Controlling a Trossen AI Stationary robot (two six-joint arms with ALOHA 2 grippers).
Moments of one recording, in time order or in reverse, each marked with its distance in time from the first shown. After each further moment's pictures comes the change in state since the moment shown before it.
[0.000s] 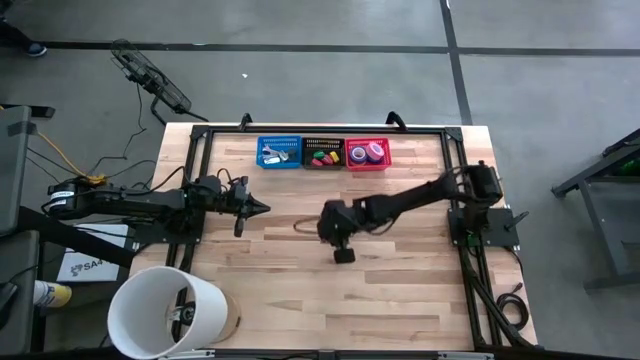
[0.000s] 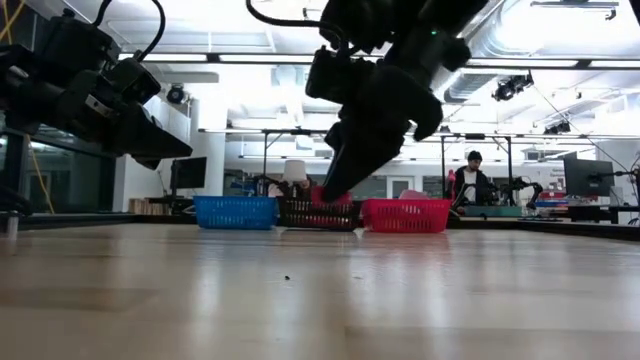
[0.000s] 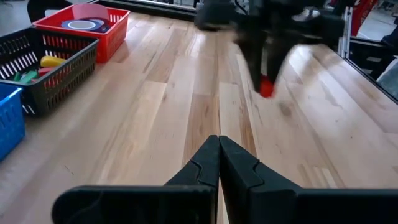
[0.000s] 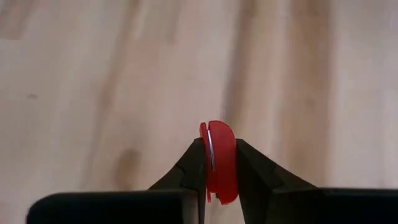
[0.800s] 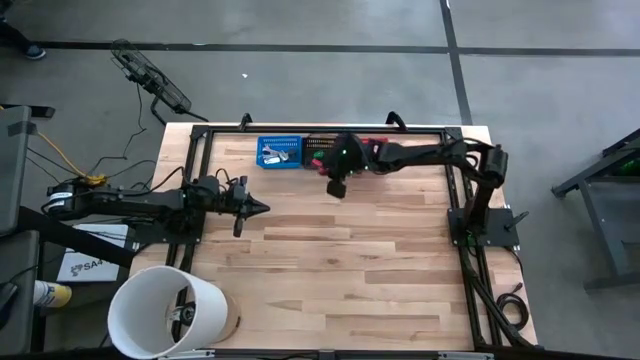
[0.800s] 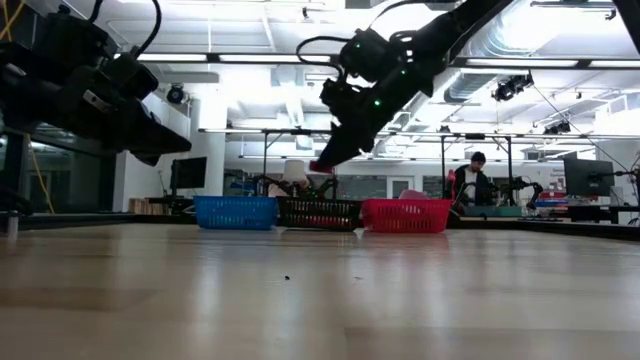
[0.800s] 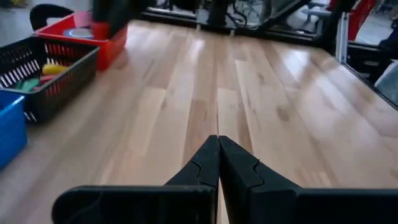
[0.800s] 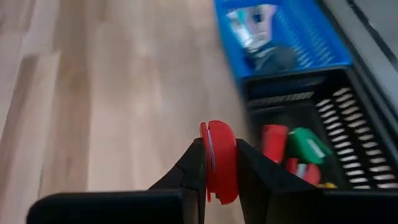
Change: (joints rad) left arm -0.012 -0.036 0.001 -0.020 -0.012 0.000; right arm -0.441 -0.074 0.002 0.138 -0.043 -0.110
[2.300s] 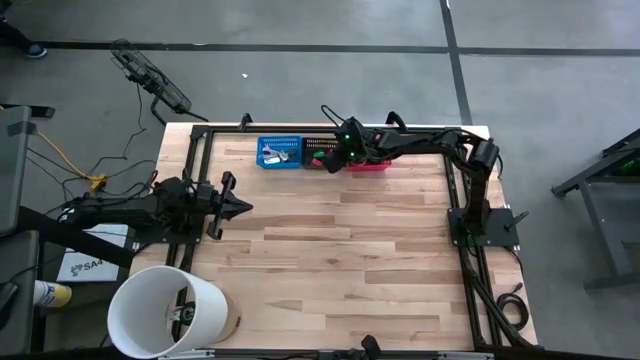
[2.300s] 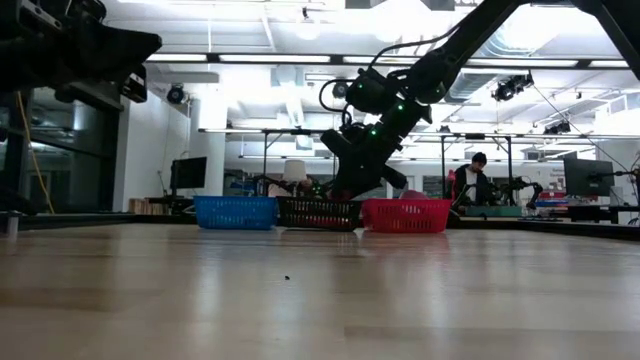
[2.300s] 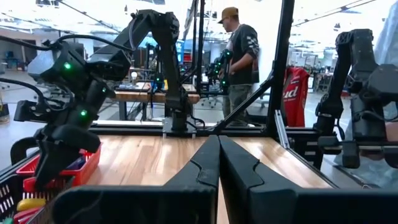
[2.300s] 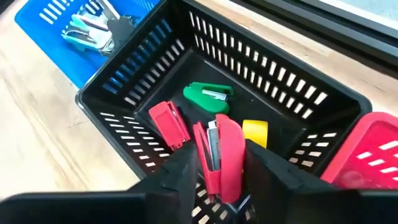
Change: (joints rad) left arm -0.126 -0.600 0.001 -0.167 -0.013 0.000; right arm -0.156 0.096 0.000 0.035 0.077 0.586
